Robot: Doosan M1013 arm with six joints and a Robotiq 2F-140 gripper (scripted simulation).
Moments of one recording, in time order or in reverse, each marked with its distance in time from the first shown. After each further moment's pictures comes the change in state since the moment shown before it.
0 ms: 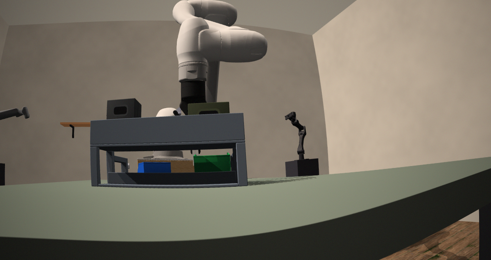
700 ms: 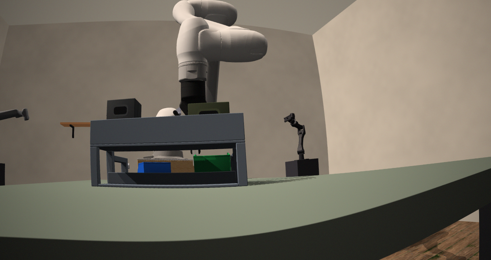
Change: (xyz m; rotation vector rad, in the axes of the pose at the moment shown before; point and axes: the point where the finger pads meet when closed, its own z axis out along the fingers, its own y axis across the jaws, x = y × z) arm -0.003 0.000 0.000 0.000 -0.001 0.001
